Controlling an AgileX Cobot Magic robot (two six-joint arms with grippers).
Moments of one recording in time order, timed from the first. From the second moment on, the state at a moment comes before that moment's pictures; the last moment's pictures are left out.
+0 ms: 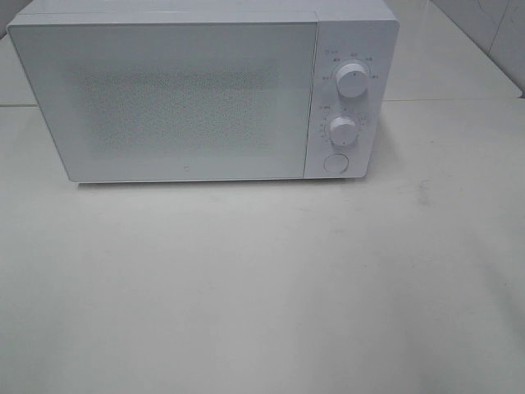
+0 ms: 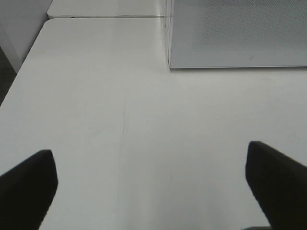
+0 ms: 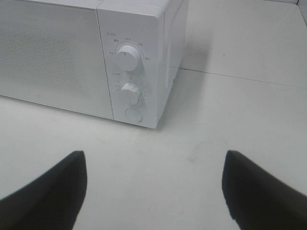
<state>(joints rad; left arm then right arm) 0.11 0.00 -0.52 -0.14 1.09 0.12 0.25 0.50 -0.53 -0.01 0.46 0.06</state>
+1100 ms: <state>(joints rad) 0.11 0.00 -0.52 -0.14 1.09 0.12 0.25 1.15 -0.53 -0.01 -0.31 0.06</state>
